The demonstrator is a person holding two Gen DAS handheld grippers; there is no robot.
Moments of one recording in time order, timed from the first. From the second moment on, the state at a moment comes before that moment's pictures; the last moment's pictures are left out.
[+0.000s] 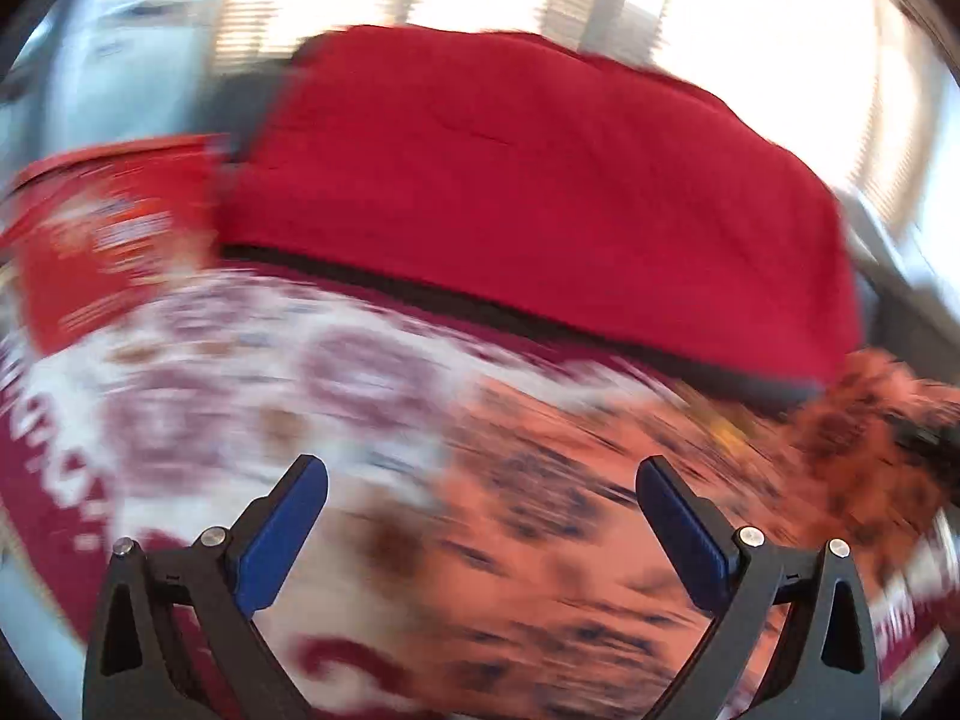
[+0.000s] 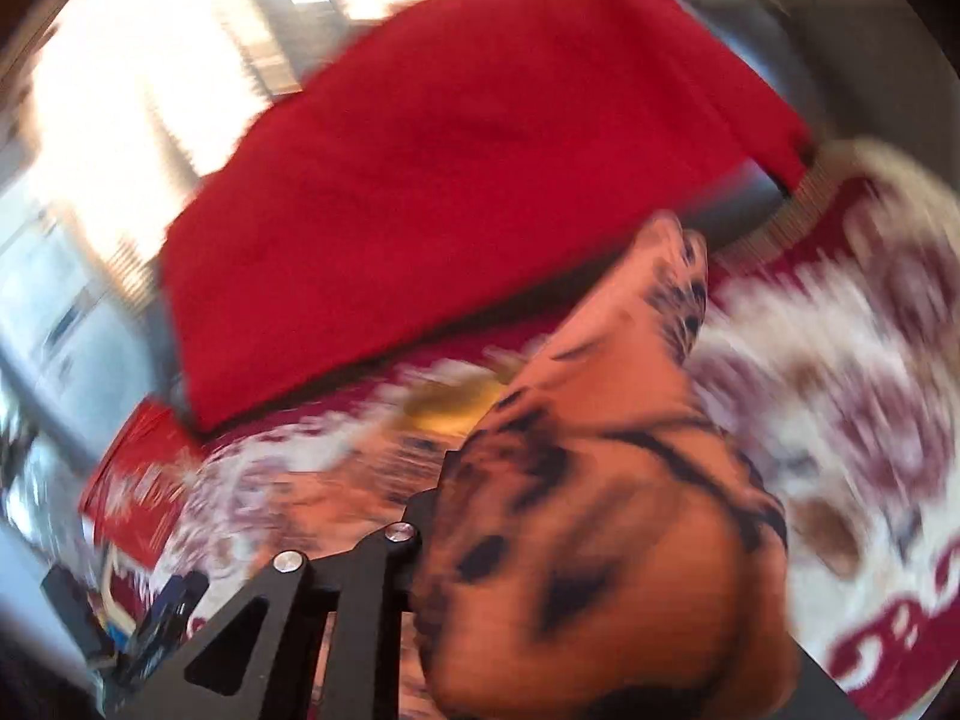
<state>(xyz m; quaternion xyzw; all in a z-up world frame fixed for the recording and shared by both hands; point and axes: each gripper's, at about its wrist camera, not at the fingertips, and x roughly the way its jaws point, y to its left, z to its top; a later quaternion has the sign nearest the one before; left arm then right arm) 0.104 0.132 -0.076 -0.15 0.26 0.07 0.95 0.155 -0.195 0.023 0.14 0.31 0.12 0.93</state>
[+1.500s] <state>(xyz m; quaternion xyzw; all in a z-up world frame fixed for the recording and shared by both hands) 0.111 0.135 -0.119 -0.26 0.42 -0.12 0.86 0.064 -0.108 -0.058 0.06 0.37 0.23 0.90</state>
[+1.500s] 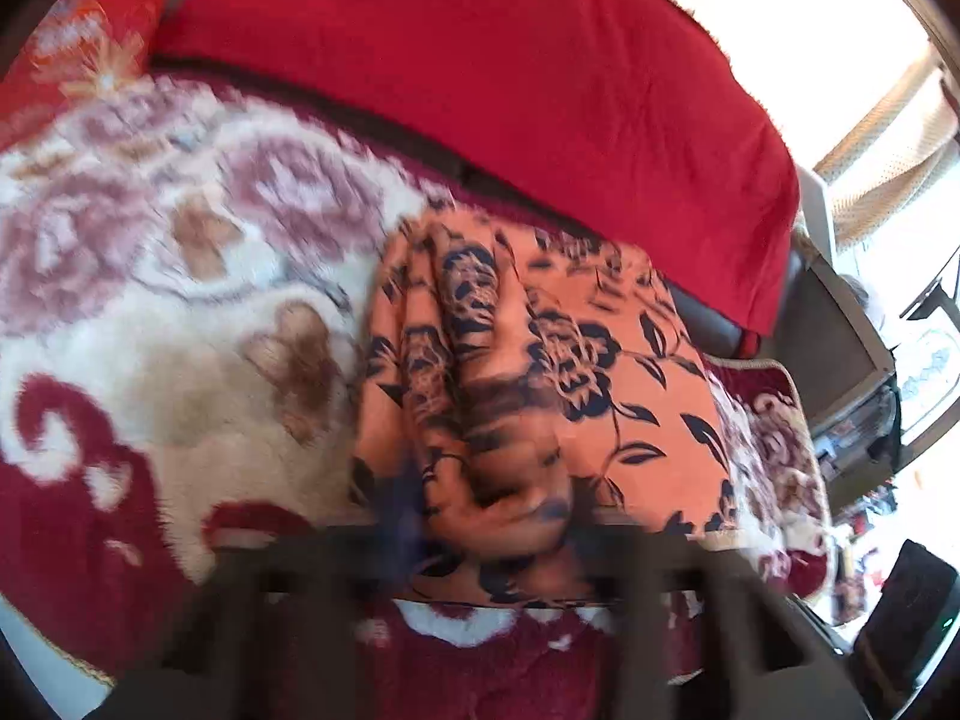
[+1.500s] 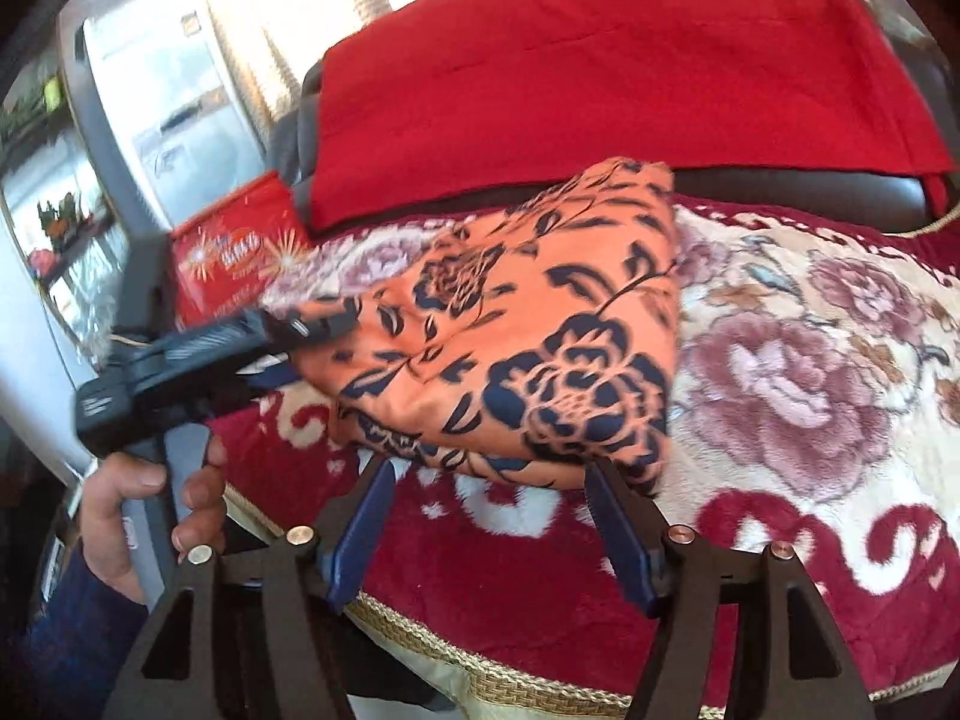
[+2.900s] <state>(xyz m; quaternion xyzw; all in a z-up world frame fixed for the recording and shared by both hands) 0.088 0.129 -0.055 -0.17 0.31 -0.05 0.94 0.110 -0.168 -0.059 0.21 0.40 0.19 0.87</state>
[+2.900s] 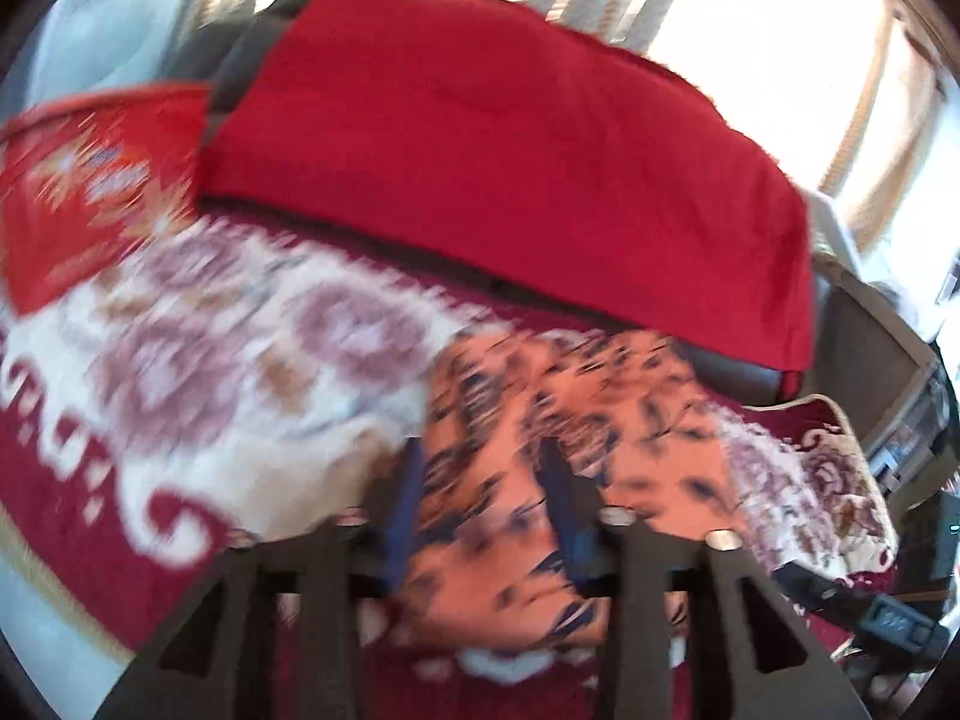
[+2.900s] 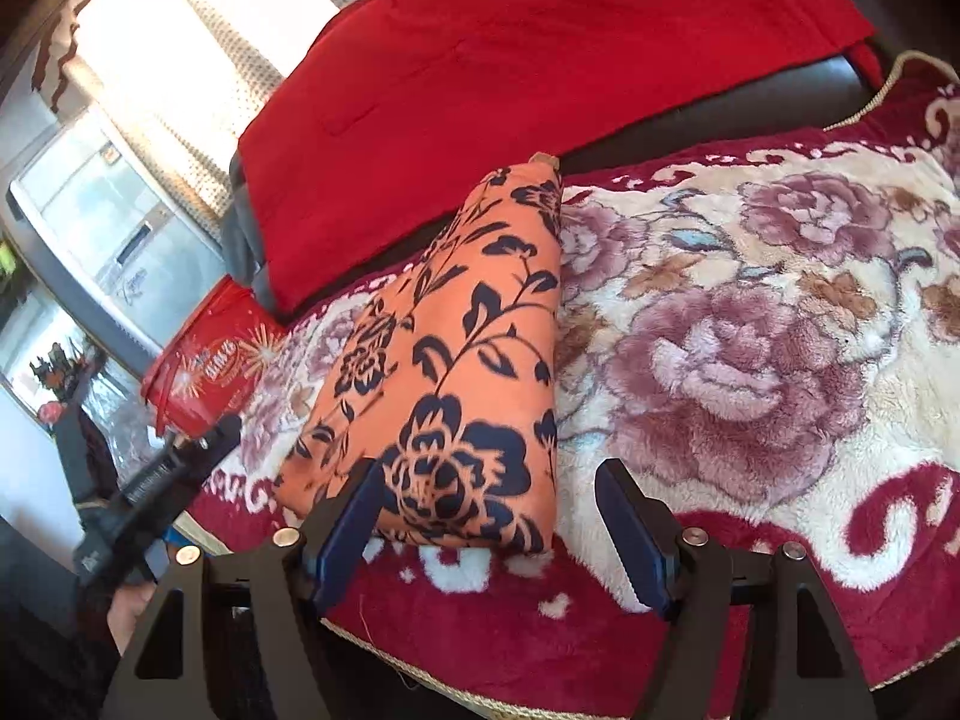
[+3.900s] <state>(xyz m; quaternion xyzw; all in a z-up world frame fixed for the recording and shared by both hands) 0.149 0.088 -0.137 -0.09 0.39 -0.06 0.92 0.197 -0.136 -0.073 0.17 0.48 0.19 0.84</state>
